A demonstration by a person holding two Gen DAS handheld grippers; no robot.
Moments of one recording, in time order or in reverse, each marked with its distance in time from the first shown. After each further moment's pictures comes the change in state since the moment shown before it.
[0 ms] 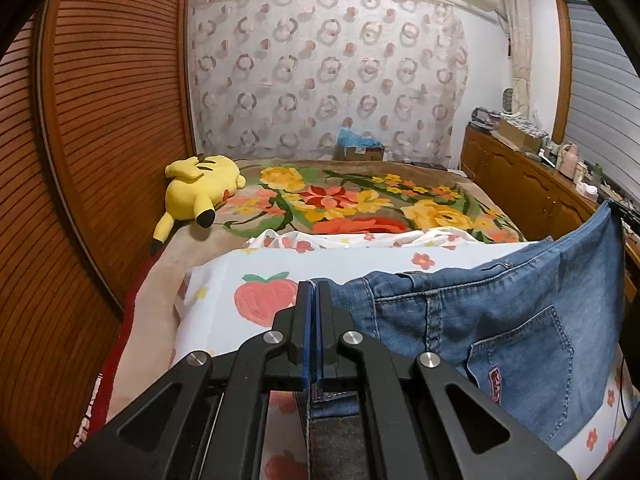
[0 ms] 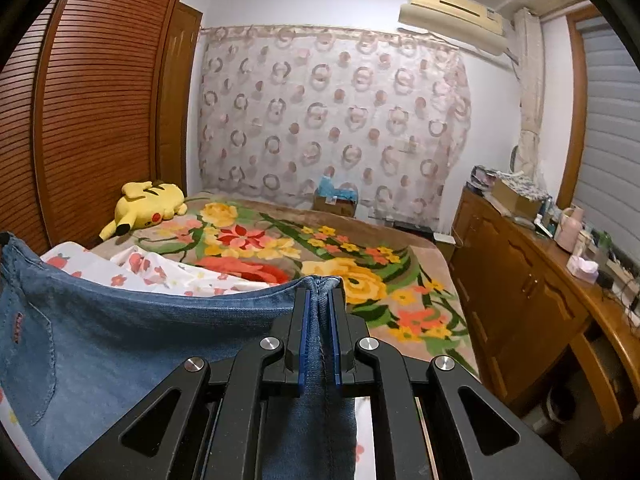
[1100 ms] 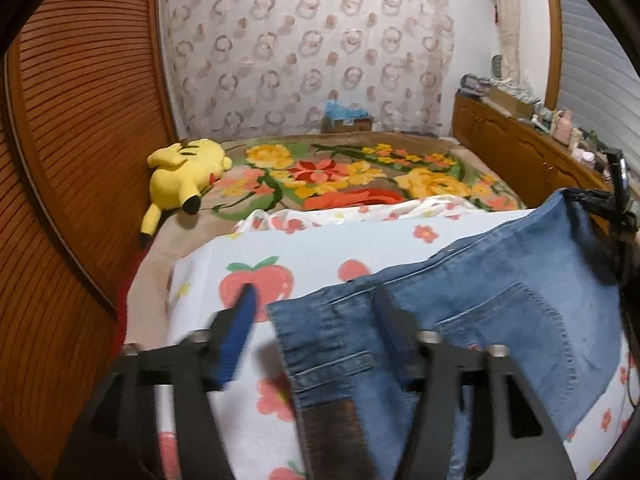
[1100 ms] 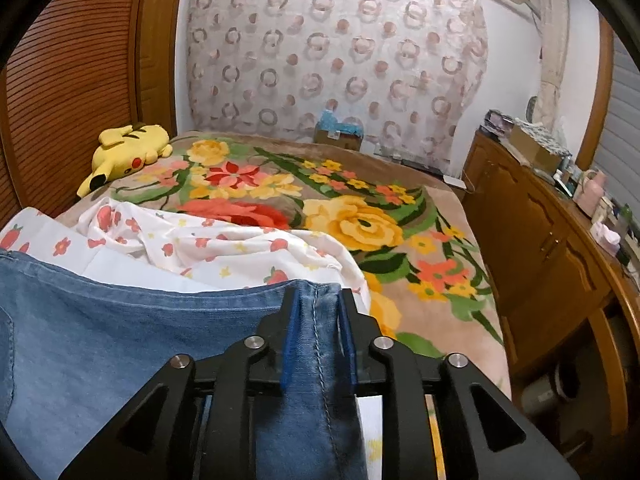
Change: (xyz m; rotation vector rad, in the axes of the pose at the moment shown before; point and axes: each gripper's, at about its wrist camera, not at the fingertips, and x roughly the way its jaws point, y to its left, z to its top) left arm 0.025 -0.010 0.001 0.080 0.086 -0.047; right arm 0.081 -0.005 0.026 0.002 0.236 -0.006
